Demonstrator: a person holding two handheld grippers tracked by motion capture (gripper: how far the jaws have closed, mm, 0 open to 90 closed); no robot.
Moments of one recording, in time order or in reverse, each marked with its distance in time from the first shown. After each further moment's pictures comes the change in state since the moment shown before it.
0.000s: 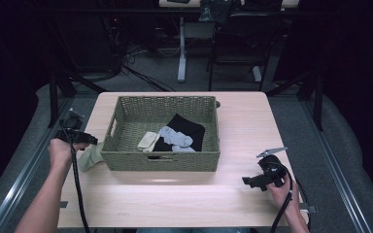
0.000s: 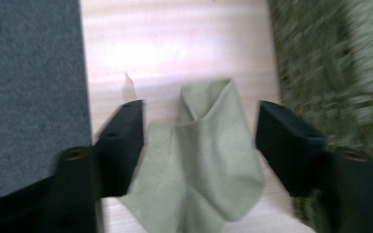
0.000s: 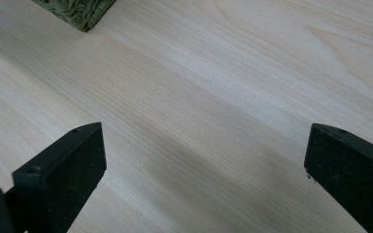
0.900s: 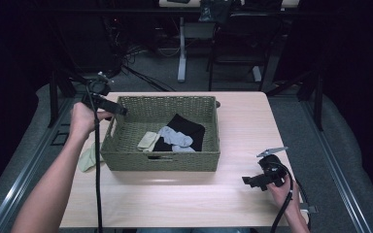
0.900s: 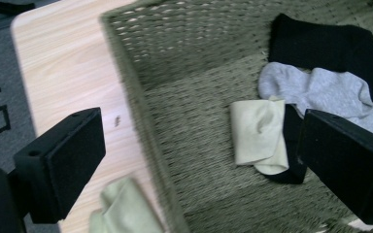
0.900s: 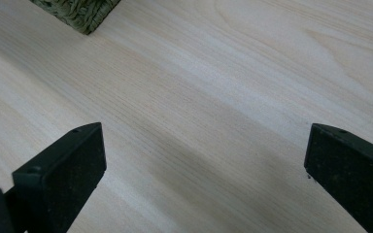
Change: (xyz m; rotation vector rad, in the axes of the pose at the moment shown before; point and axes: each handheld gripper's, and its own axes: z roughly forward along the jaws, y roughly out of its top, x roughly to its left) left arm -0.126 0.077 -0.063 -0.087 -0.028 0.278; right arm -0.001 0.000 -0.001 -0.009 0.008 0.002
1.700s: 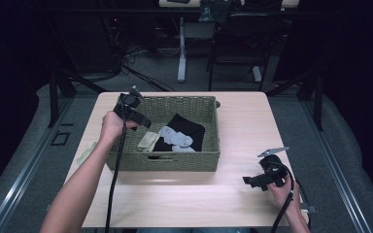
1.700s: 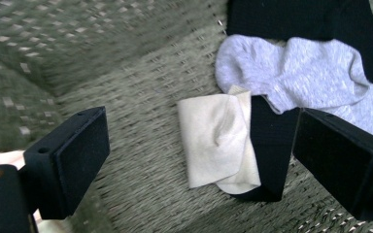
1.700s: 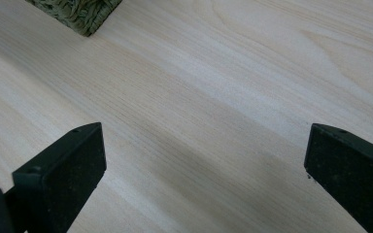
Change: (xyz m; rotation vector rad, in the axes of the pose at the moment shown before) left arm -0.043 0.006 0.081 0.127 -0.089 0.085; right arm -0.001 -0.001 -0.002 -0.010 -0.004 0.001
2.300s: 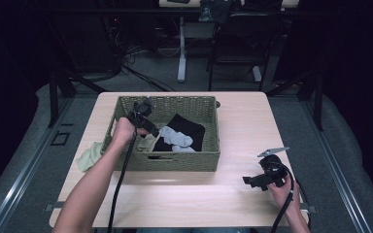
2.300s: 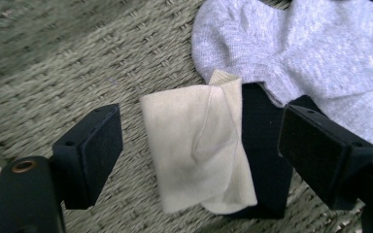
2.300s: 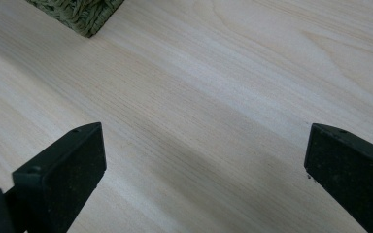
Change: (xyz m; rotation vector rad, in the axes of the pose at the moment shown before) left arm -0.013 0.005 0.052 0.130 -0.052 0.033; right arm 0.000 0.000 0.000 -0.002 0.002 0.001
